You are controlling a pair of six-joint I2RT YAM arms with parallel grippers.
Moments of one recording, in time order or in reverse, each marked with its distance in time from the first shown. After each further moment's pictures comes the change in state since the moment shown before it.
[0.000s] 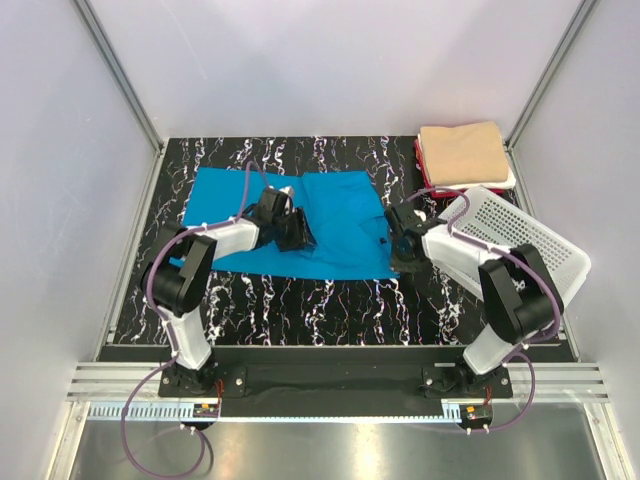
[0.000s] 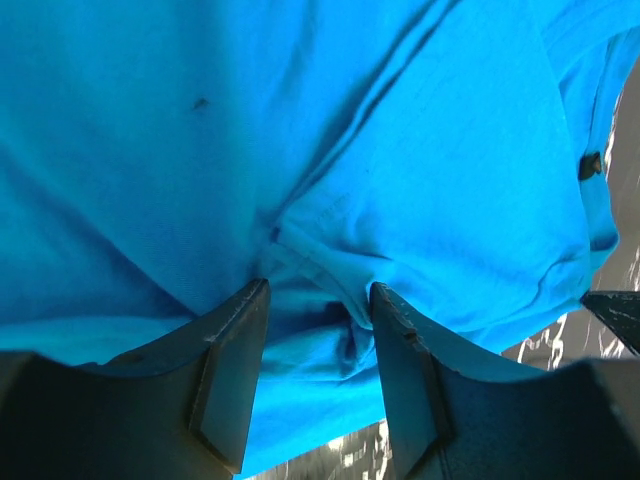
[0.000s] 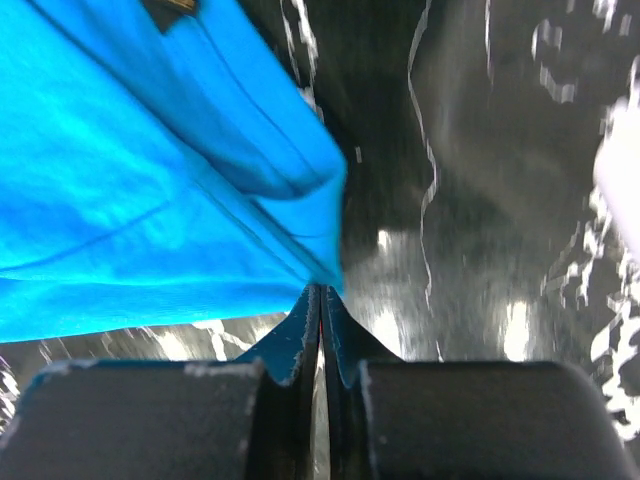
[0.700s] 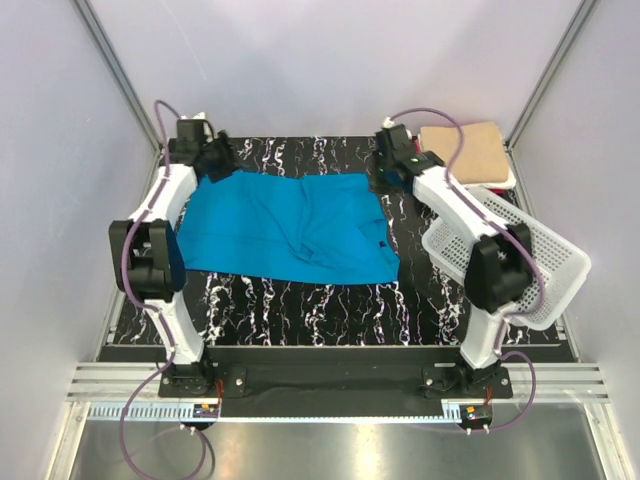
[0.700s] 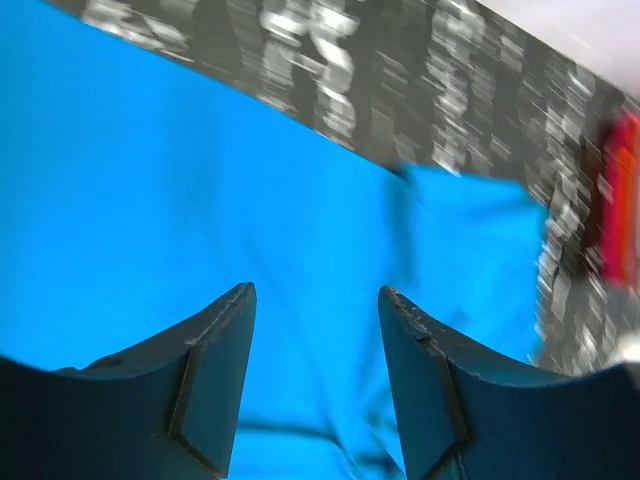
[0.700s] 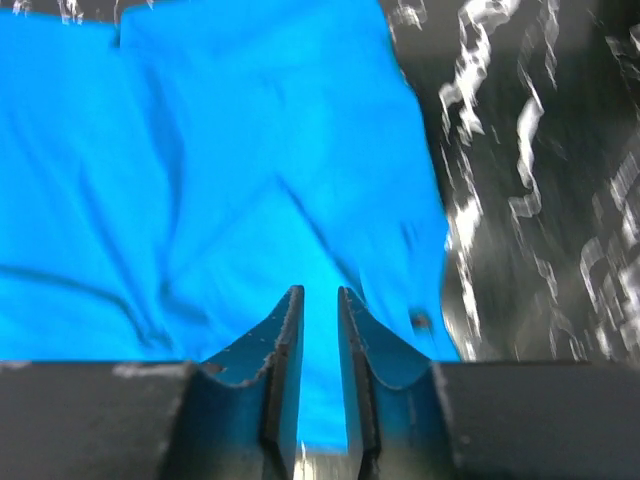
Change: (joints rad) left arm 0.398 0.005 0.516 -0.323 -0.022 0.125; right arm -0.025 0.167 0.649 -0.077 -0.058 -0.091
